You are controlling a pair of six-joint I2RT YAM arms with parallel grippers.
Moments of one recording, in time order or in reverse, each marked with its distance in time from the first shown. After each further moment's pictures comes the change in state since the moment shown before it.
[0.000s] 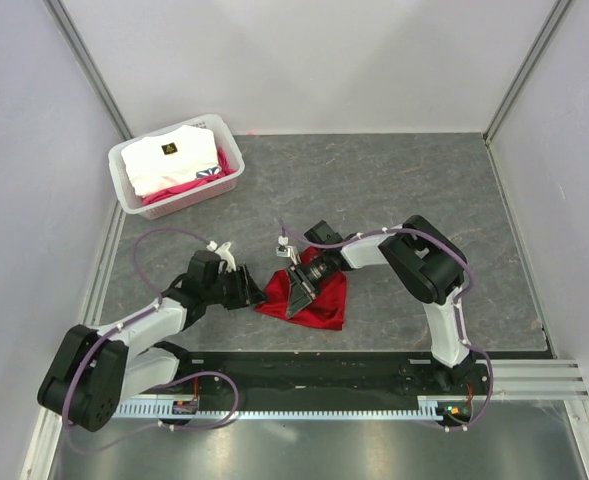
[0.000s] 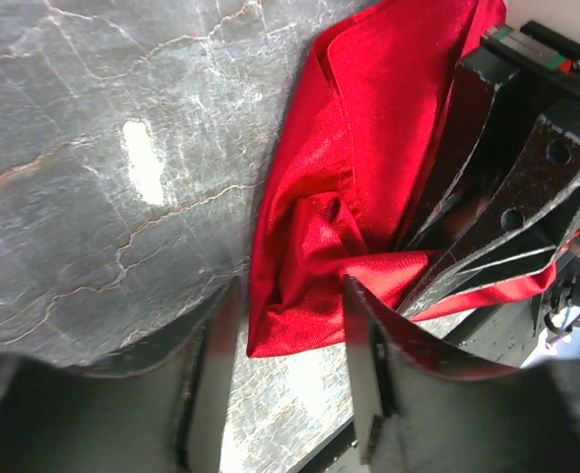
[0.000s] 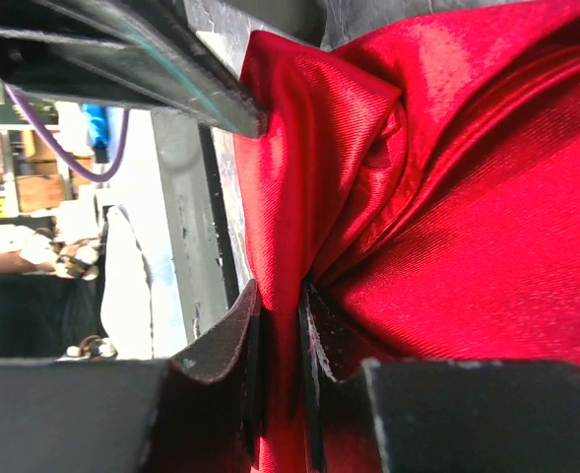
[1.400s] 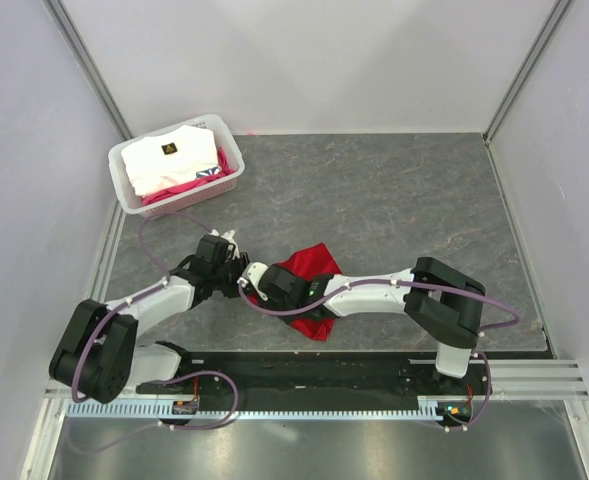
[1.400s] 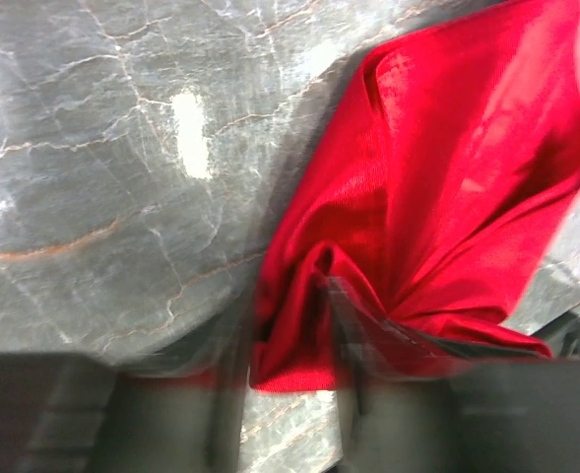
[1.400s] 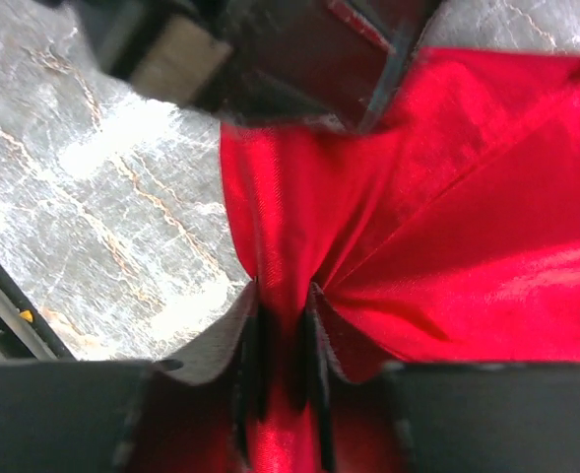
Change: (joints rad) left arm -0.002 0.180 0.175 -0.130 -0.107 0.022; right arm 0.460 -0.240 0.003 -0.069 1.183 -0.031
